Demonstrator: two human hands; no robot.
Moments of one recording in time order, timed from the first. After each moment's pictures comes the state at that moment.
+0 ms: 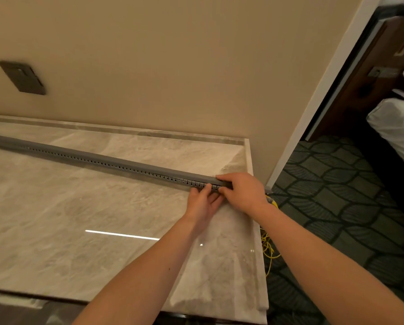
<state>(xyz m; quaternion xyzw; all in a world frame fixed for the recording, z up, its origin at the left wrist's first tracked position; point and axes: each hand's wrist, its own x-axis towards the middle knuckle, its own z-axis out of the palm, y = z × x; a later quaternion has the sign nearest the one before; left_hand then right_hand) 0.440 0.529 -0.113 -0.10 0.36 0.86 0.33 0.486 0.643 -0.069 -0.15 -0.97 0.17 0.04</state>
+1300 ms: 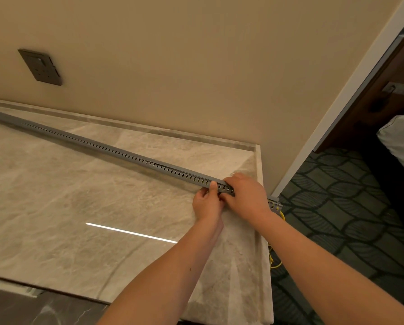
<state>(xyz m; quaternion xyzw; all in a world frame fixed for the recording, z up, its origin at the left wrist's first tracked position) 0.441 0.549 -0.112 -0.23 0.42 0.86 0.18 0.475 0.631 -0.070 -0.09 -0.99 0.10 0.07</state>
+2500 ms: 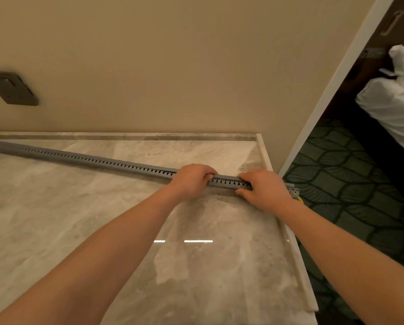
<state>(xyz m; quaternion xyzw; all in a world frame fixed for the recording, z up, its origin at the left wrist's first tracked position) 0.319 0.474 -0.072 0.47 0.85 0.17 0.15 0.470 0.628 -0.062 -0.13 -0.99 0.07 0.02</state>
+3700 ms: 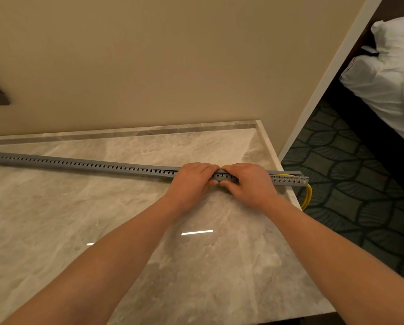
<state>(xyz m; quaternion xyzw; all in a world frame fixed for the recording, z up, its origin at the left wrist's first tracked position) 0.310 0.452 -0.115 0.60 0.77 0.18 -0.07 0.443 0.589 -0.091 -0.13 -0.98 0.13 0.12</state>
